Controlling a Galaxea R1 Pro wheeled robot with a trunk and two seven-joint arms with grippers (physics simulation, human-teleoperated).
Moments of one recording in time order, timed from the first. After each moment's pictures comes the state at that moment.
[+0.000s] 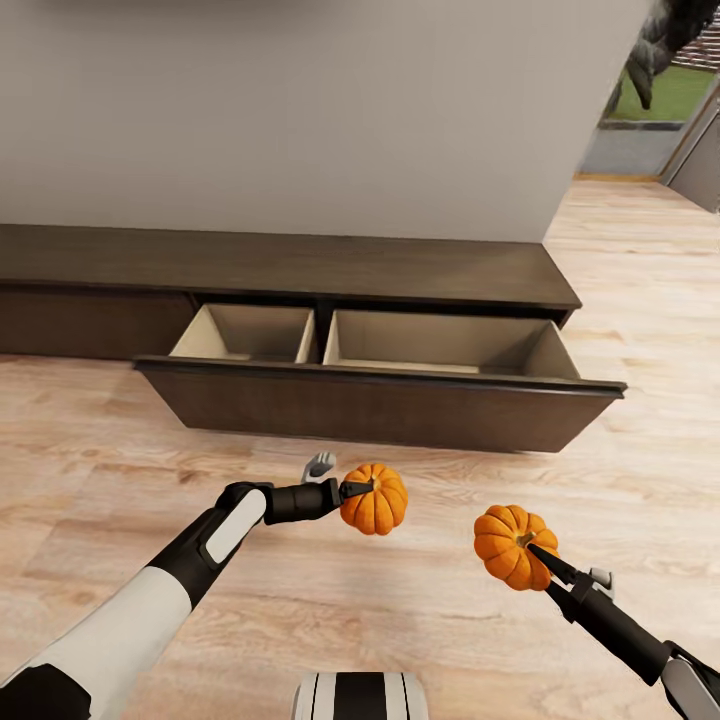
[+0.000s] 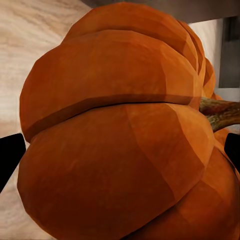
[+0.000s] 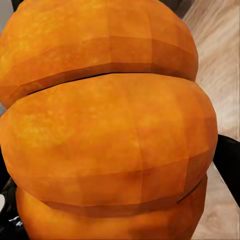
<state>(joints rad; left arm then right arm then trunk) -0.79 0.06 -0.48 -0.78 0.96 0.71 -0.44 -0.29 -0.34 -0.21 -0.75 -0.91 0.58 1.02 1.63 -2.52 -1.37</state>
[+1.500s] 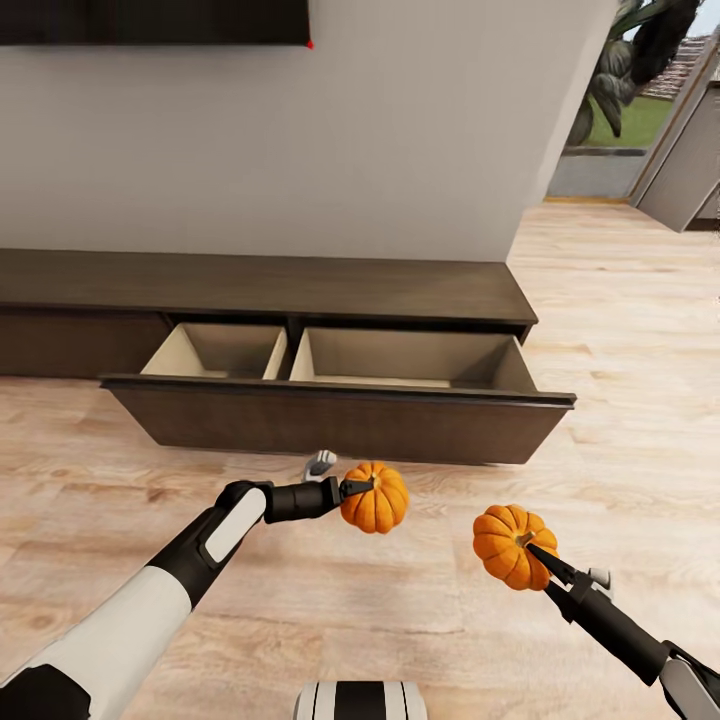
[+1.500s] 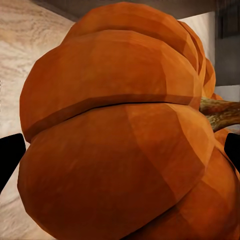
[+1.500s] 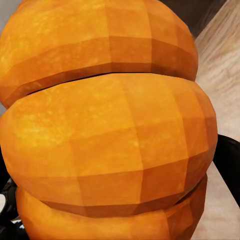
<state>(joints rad) -0.79 0.06 -0.47 -0.79 0.97 0.71 -0.43 -0.29 -0.33 -0.21 -0.75 -0.91 0.58 1.02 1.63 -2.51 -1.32</state>
